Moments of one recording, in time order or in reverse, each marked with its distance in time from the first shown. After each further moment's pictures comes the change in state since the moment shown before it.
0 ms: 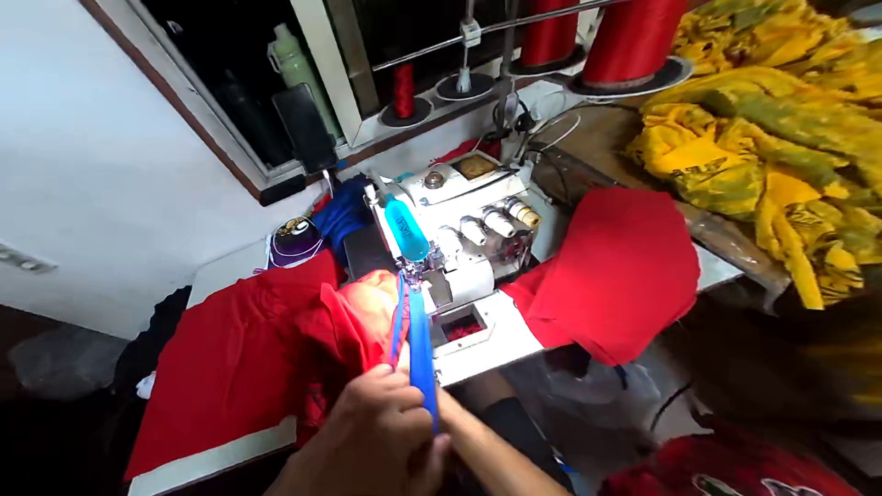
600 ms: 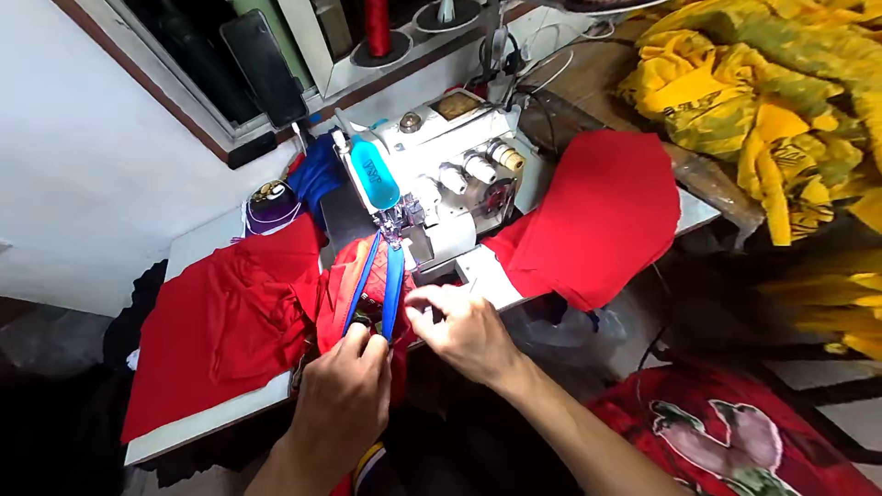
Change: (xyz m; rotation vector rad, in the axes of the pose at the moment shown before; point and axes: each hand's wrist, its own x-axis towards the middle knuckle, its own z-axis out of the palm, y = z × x) left_hand -0.019 0.010 0.030 0.385 0.054 -0.386; right_hand -0.040 -0.013 -0.065 -0.862 0.481 -0.569
